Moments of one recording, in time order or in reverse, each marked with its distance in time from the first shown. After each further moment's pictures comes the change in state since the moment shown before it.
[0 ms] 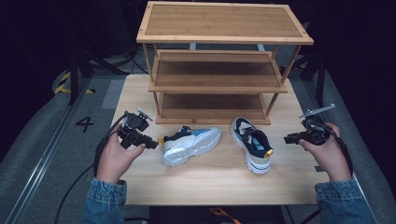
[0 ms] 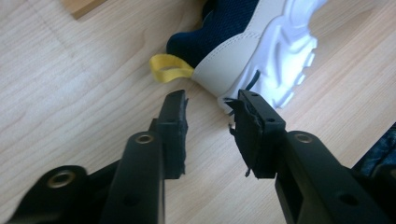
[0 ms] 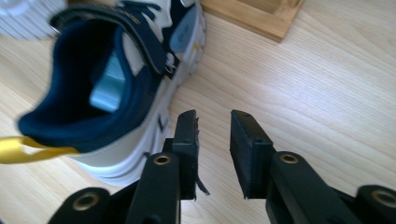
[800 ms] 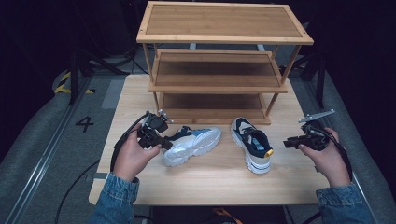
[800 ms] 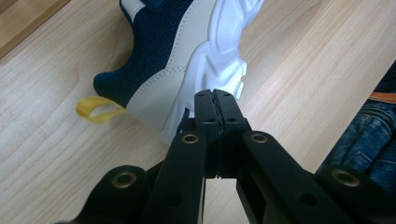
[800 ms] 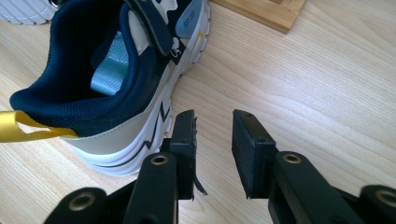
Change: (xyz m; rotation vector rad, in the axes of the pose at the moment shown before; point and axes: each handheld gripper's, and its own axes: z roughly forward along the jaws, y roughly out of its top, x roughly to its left) left arm -0.033 0.029 0.022 0.050 -0.059 0.121; right arm 0.007 -0.012 0.004 0.005 -0.020 -0.030
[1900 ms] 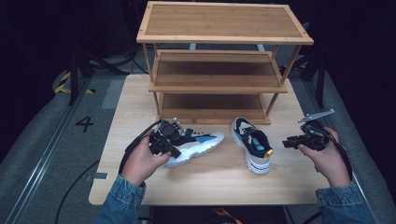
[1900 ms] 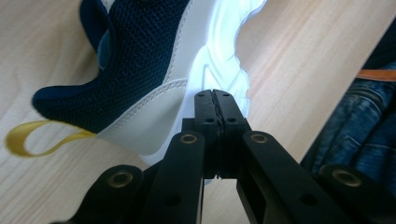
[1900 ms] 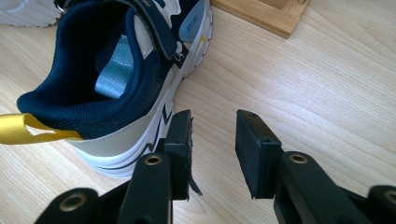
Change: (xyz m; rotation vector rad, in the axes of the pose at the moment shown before) left arm -0.026 0.008 0.021 0.089 -0.049 0.075; right arm 0.003 0.001 -0.001 -0.012 -0.005 -0.007
